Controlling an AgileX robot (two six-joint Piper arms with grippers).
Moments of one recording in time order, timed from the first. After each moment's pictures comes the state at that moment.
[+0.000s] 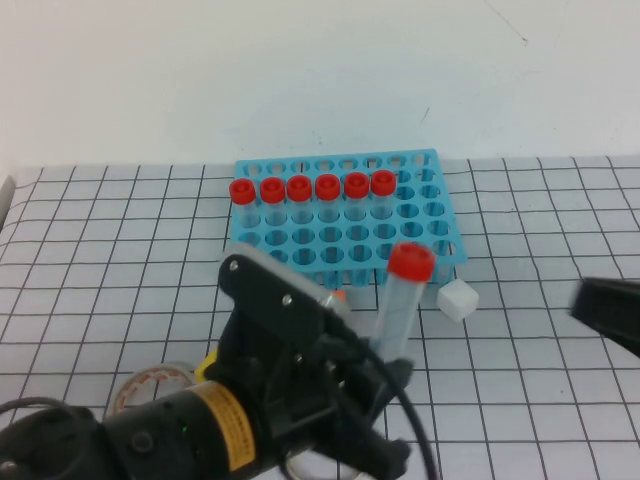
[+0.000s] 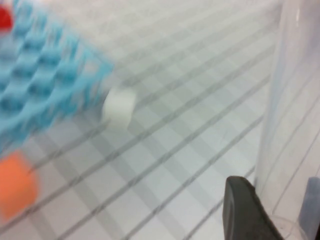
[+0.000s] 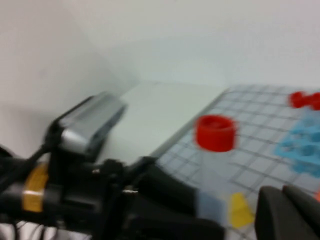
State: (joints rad) right arm 0.00 0.92 -0.47 1.70 0.98 -1.47; left arm -0.87 1.23 -0.66 0.15 -0.10 -0.42
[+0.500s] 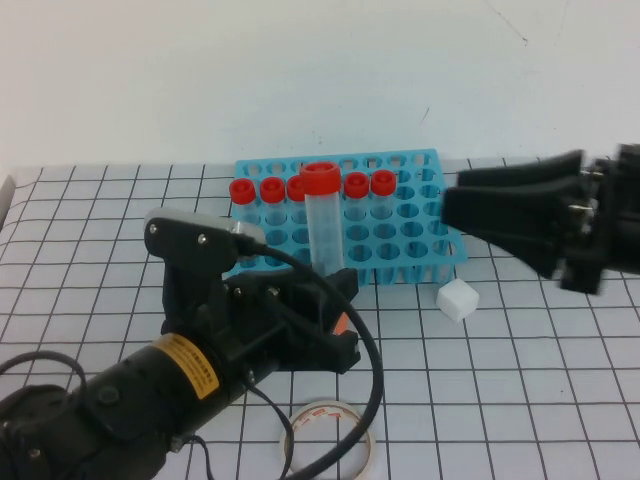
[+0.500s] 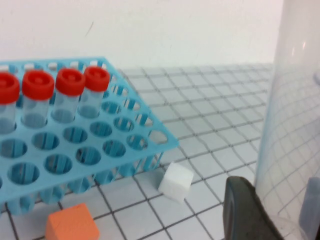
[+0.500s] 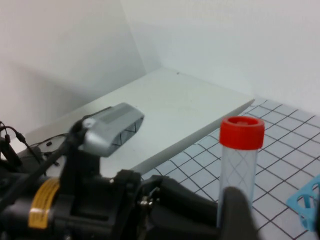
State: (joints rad) right arm 0.27 1.27 -0.84 1.70 0.86 -1.60; left arm -0.70 1.31 -0.62 -0.01 -0.41 -0.42
